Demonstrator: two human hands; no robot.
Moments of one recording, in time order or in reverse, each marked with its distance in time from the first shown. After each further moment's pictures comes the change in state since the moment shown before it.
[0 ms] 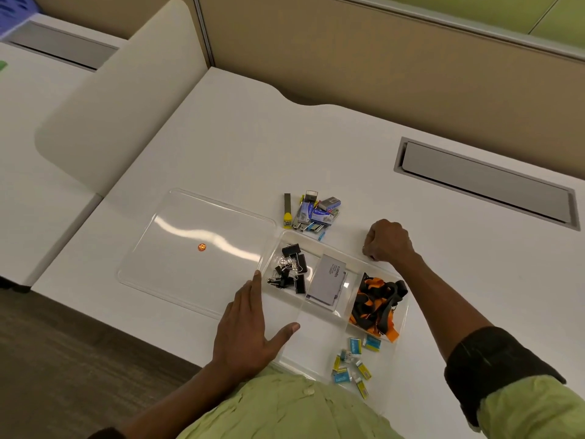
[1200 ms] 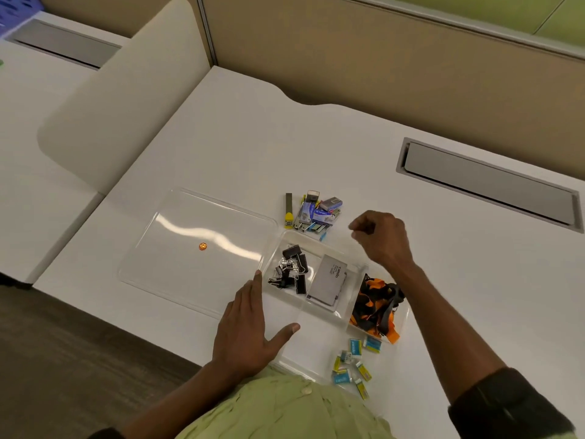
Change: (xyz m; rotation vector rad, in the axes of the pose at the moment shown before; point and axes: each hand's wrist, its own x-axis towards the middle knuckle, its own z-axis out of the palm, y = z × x) left_hand -0.001 0.003 -0.006 0.005 -0.029 -0.005; right_hand -0.037 -0.021 -0.005 0.354 0.251 -0.274
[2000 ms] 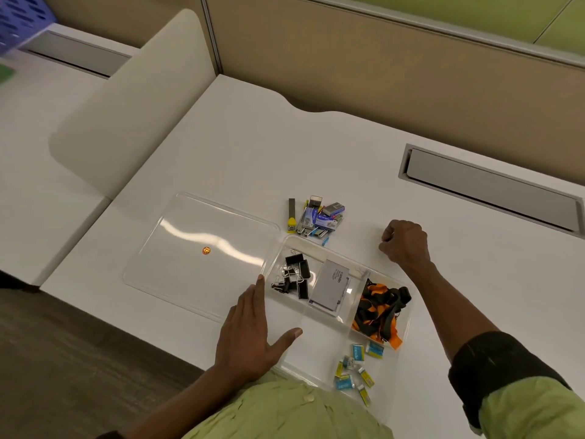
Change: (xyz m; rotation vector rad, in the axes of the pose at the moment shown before) left_hand -0.001 0.002 0.000 -0.001 0.000 -0.015; right_hand 0.040 0.073 0.001 -0.274 0.025 0.105
